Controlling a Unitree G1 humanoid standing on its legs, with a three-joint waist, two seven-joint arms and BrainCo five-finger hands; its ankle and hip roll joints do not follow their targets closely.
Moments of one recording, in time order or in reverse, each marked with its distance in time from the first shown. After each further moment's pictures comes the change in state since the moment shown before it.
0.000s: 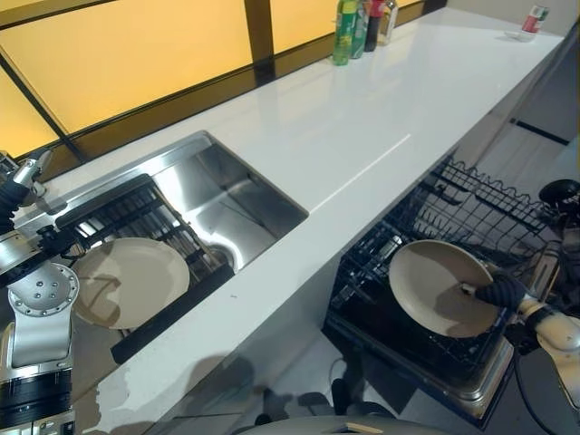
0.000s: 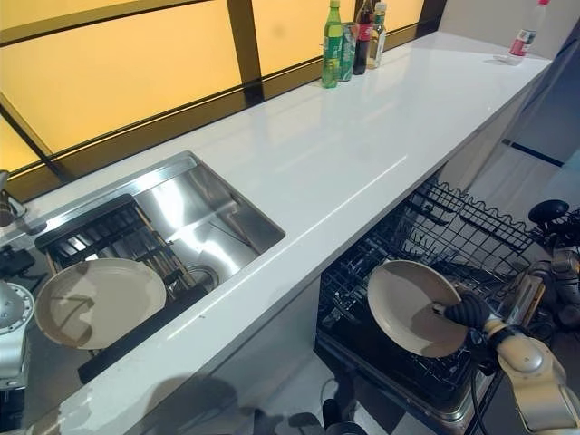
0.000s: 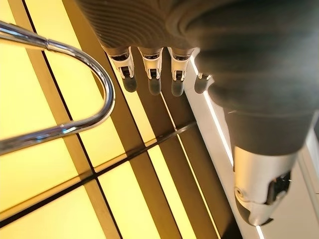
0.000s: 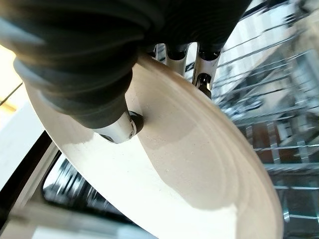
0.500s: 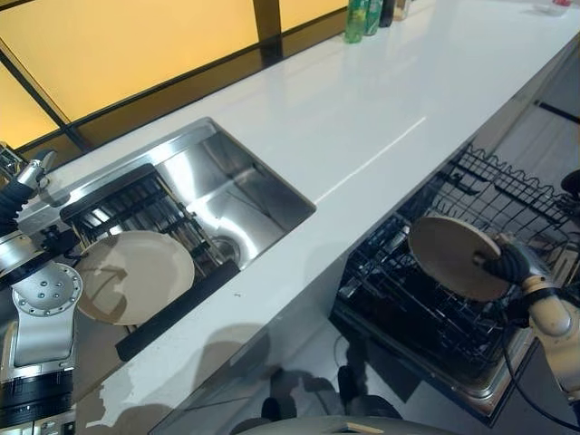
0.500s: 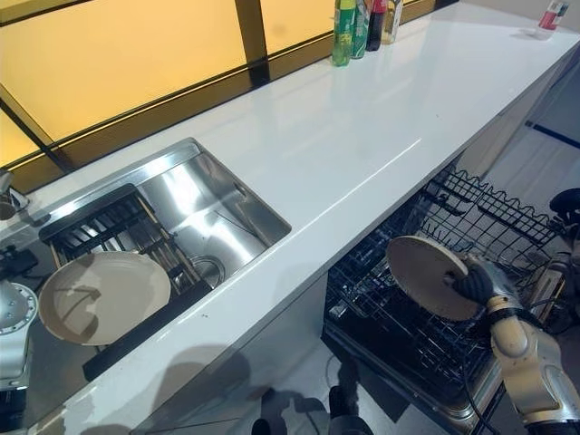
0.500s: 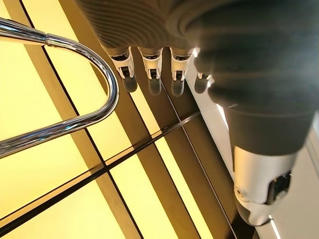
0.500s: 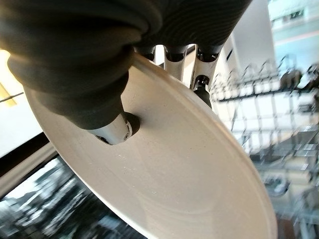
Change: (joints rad) left arm 0.003 0.003 -0.016 0.000 0.007 0.000 0.022; right arm -0.052 -0.018 -0.033 0.022 -0.310 -0.038 -0.286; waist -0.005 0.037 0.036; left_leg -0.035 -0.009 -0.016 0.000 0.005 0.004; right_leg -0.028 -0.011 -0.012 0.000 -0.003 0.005
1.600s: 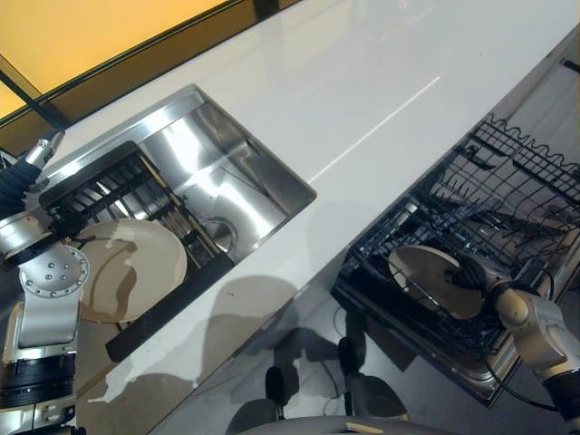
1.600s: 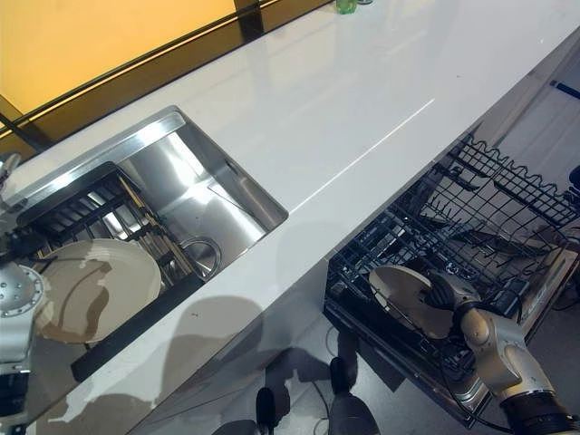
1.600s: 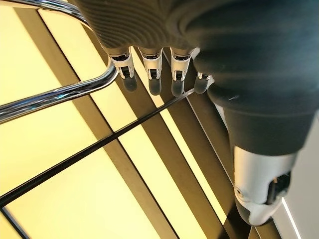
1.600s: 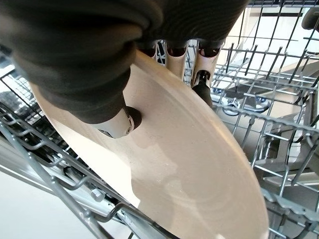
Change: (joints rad) left arm -0.097 0.070 -0.070 -0.004 0.000 0.068 0.019; right arm -0.149 0.019 0.272 0.161 -0.140 0.049 0.192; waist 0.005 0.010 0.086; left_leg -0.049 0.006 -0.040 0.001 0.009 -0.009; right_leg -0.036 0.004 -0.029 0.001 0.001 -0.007
